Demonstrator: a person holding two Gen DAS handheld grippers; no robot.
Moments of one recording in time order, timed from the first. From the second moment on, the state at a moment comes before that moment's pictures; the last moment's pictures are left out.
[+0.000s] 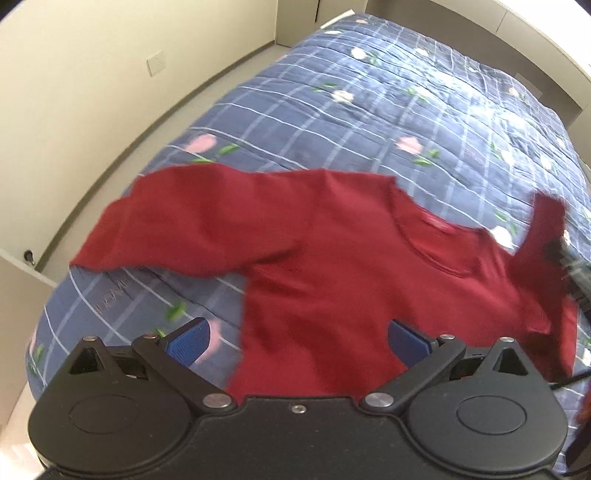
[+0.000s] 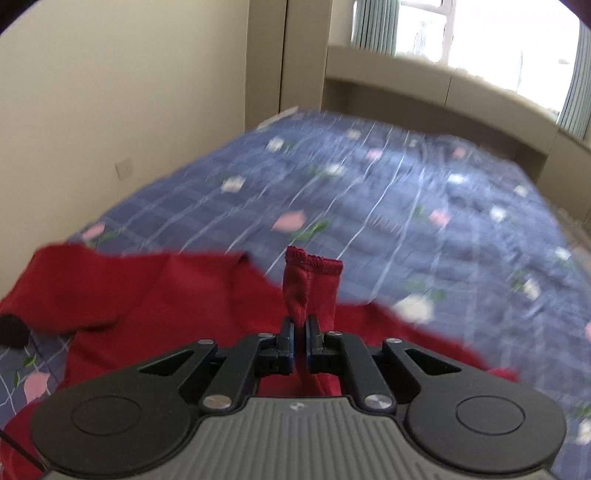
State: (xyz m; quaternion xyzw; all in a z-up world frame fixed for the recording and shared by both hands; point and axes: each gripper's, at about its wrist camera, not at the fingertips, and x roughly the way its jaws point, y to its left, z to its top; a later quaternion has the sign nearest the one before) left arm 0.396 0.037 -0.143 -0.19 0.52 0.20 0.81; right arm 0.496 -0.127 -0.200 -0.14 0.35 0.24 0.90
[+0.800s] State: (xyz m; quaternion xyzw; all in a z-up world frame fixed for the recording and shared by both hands) left arm 0.469 0.030 -0.253 -0.22 0.47 0.05 0.85; right arm 0.451 -0.286 -0.226 0.04 0.34 0.03 0.94
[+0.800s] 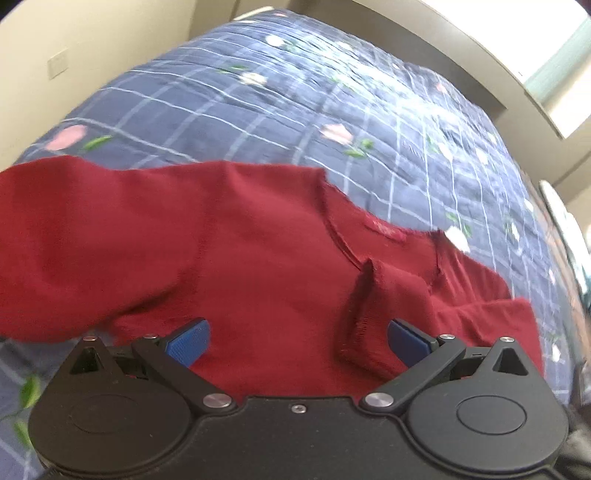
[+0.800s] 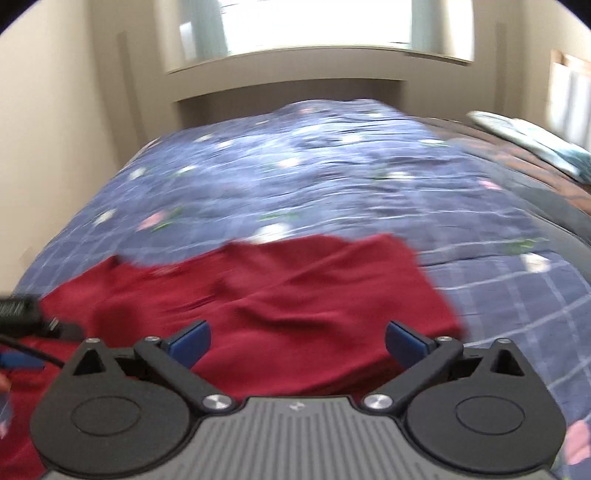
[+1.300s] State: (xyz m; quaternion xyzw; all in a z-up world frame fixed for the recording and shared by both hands) left arm 0.484 -0.013 -0.274 -0.21 0.48 0.08 0.85; right arm 0.539 -0.392 -0.226 0.17 0.40 0.06 0.90
